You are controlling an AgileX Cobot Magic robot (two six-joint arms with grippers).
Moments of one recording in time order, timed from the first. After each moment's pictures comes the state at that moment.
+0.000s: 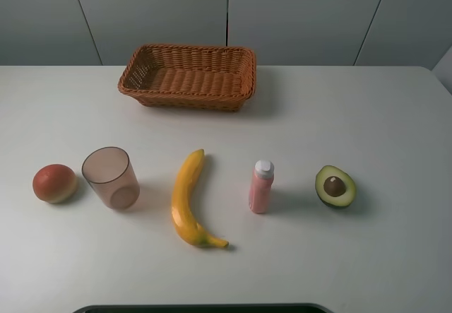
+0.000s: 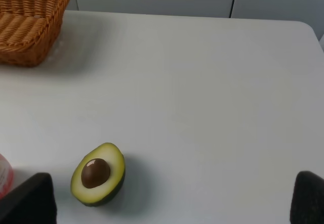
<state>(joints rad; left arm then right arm) -0.25 0.00 -0.51 0.02 1.08 0.00 -0.04 0.00 -0.51 0.07 1.10 -0.11</state>
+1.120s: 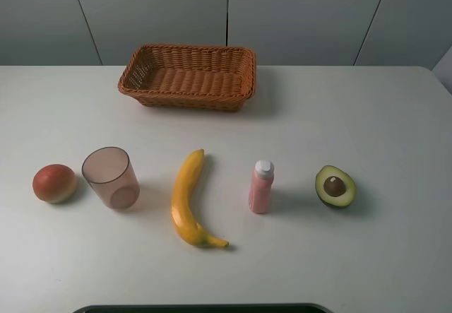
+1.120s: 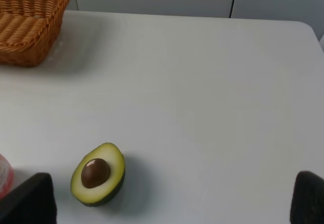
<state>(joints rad) -0.25 0.00 -0.51 0.02 1.08 0.01 -0.04 0.00 -0.51 0.07 1.10 -0.11</state>
